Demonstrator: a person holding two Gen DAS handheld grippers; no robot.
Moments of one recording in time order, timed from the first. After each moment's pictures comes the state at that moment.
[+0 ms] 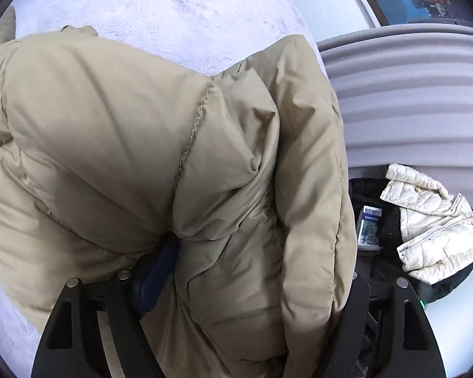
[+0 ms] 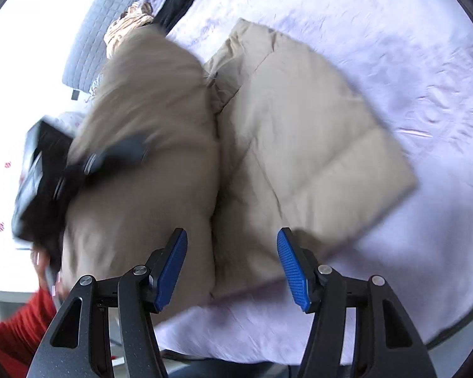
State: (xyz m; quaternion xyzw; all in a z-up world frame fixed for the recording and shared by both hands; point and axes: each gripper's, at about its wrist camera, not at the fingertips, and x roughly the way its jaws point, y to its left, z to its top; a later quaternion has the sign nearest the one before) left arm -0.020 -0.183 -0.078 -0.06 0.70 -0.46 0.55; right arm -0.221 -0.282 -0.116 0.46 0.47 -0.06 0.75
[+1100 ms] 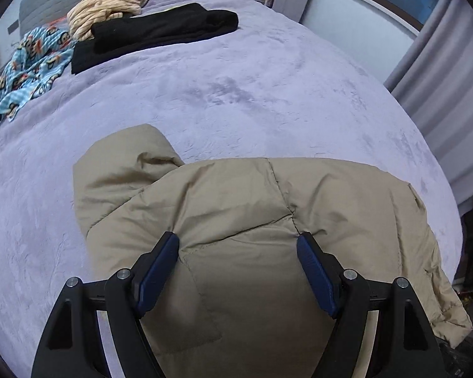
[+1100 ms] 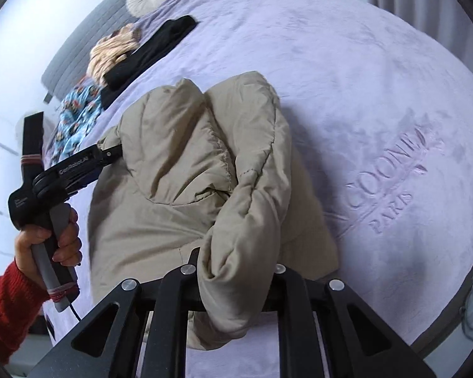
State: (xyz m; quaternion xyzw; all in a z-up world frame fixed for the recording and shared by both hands) left arm 0.045 -0.246 -0.094 0.10 0.52 -0.32 0.79; right arm -0.233 -0.327 -0.093 0.36 0.45 -0.18 0.80
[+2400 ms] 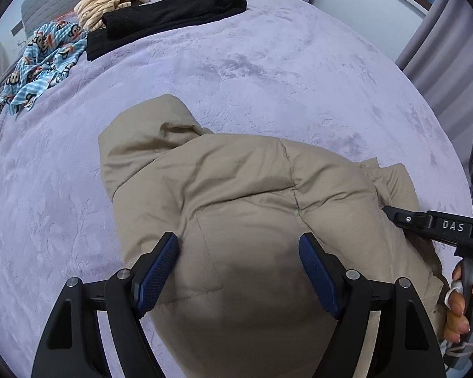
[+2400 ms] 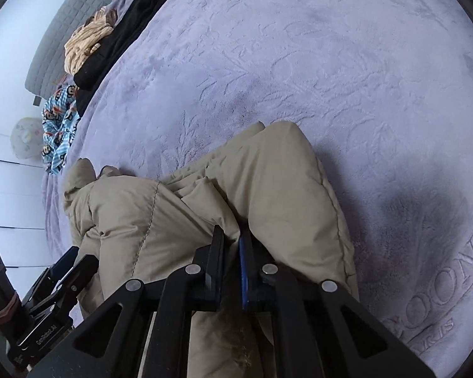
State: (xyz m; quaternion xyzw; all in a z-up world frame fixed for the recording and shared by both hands) left arm 0.017 -0.217 -0.078 0.14 0.56 -0.29 0.77; right arm -0.116 -0.411 -0.153 0.41 0.51 -0.13 0.74
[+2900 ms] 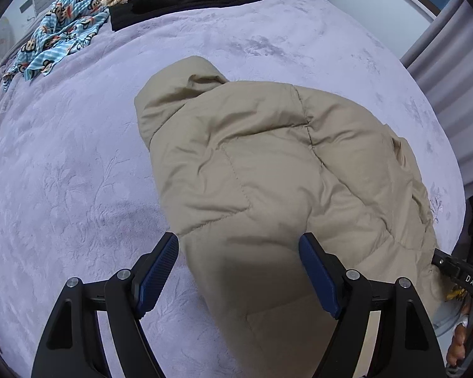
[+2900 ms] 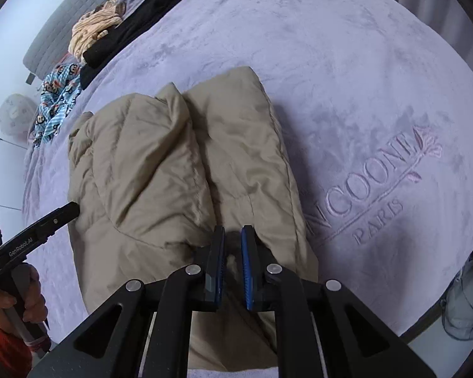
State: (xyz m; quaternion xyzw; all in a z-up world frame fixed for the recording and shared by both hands) left arm -0.001 -0.151 -0.068 0.12 0.59 -0.27 0.75; right arm -0.217 -0.349 -0.100 0.34 0.53 -0.18 0.76
